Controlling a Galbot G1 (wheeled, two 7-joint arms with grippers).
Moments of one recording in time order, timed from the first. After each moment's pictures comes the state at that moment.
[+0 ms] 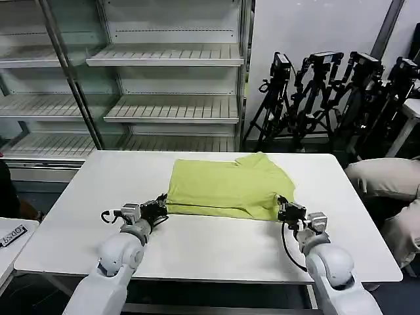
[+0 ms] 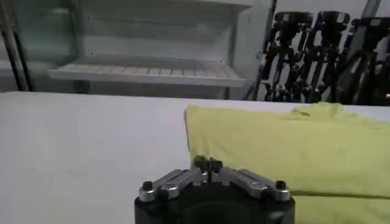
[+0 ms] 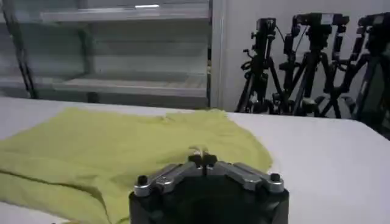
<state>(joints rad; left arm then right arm) 0.93 -1.23 -0.30 -1.73 -0.51 0.57 -0.16 -1.00 1.20 0.41 1.77 0.37 -0.47 0.01</state>
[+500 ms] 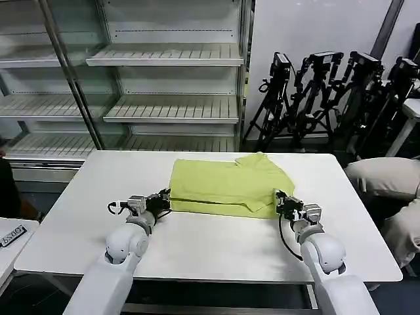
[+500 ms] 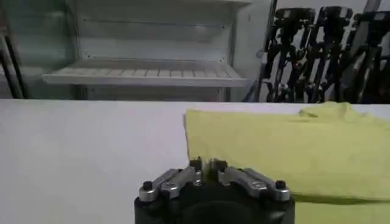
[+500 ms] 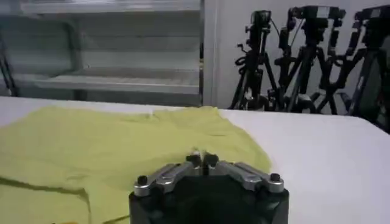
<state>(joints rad) 0.88 -1.23 -0.28 -1.67 -0.48 0.56 -0.16 -0.99 1.20 0.42 1.72 0.37 -0.43 0.02</state>
